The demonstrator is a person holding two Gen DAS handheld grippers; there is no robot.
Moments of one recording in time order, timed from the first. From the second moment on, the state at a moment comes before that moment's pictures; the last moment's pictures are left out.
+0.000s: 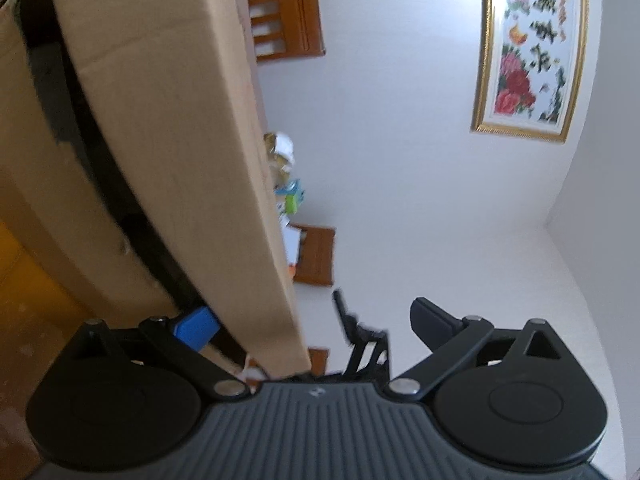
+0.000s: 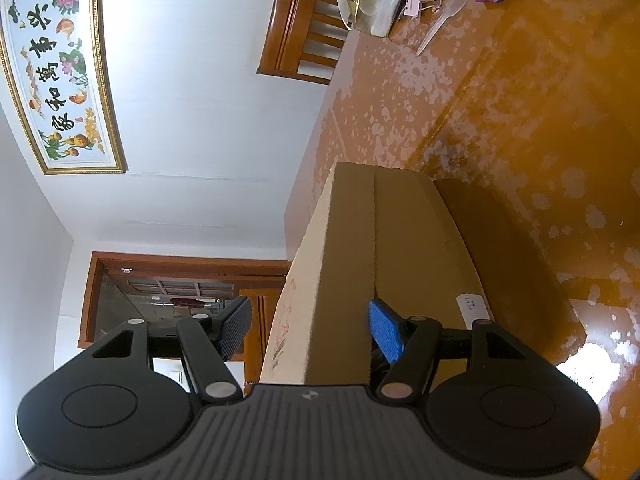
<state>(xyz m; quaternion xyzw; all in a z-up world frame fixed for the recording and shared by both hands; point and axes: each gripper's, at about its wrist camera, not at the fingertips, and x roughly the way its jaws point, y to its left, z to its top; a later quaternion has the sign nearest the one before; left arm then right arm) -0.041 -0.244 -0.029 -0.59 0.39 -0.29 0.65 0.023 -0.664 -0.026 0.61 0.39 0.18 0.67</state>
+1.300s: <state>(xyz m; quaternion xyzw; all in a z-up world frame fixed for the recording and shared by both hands) 0.044 -0.170 0.052 -0.22 0.45 -0.08 0.86 0.034 -0.596 0.047 0.34 0.43 0.12 0.83</state>
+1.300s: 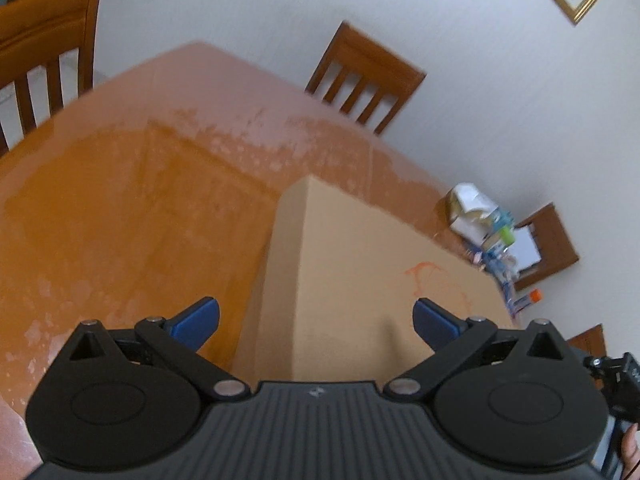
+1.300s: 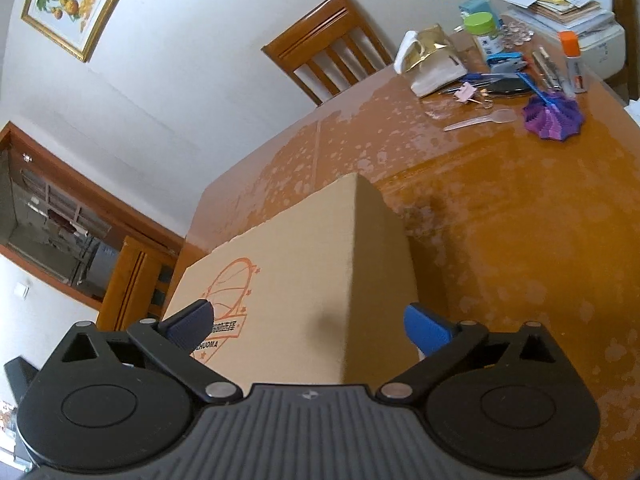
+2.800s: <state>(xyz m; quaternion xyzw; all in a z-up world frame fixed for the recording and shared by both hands) 0.047 -0.204 0.037 -0.17 0.46 -0.14 0.86 0.038 -0.583 0.047 0.33 0.45 0.17 0.81</state>
